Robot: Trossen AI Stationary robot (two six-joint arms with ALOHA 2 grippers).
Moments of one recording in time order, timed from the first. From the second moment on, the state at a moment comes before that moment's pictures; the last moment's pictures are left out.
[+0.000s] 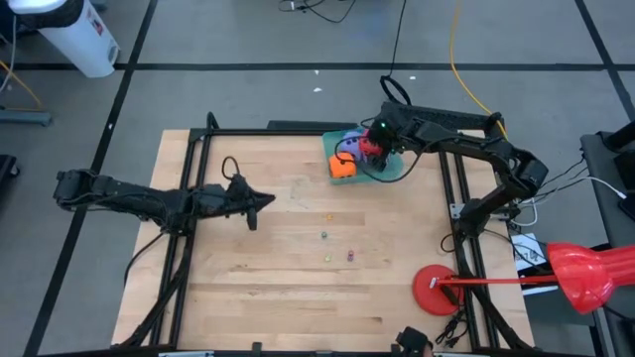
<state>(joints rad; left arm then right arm) -0.01 0.88 0.27 0.35 -0.28 -0.46 -0.66 1.52 1.04 -0.45 0.07 -0.24</state>
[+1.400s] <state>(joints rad) 0.31 2.04 1.51 0.23 0.16 -0.10 -0.64 1.51 0.96 -0.41 -0.15 -0.41</state>
